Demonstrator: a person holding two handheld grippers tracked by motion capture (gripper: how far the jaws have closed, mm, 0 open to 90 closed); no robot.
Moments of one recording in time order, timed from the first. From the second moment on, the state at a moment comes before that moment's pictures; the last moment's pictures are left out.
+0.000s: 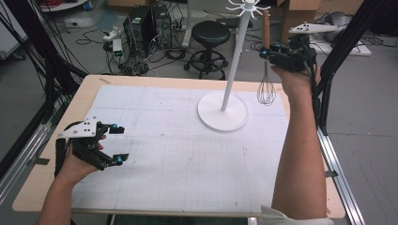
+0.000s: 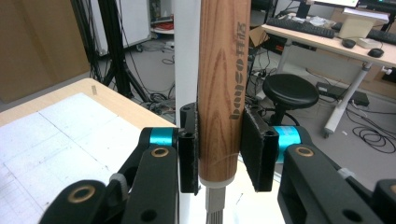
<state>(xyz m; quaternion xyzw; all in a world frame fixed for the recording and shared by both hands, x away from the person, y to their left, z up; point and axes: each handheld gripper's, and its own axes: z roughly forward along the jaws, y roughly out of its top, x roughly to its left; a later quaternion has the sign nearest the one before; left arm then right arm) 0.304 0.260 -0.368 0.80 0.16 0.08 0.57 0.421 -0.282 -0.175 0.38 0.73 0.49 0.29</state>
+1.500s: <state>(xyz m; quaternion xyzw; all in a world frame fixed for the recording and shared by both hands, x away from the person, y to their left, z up) 0.304 0.258 -0.368 0.80 0.16 0.08 0.57 0.387 -0.278 -0.187 0.31 0.77 0.49 0.26</state>
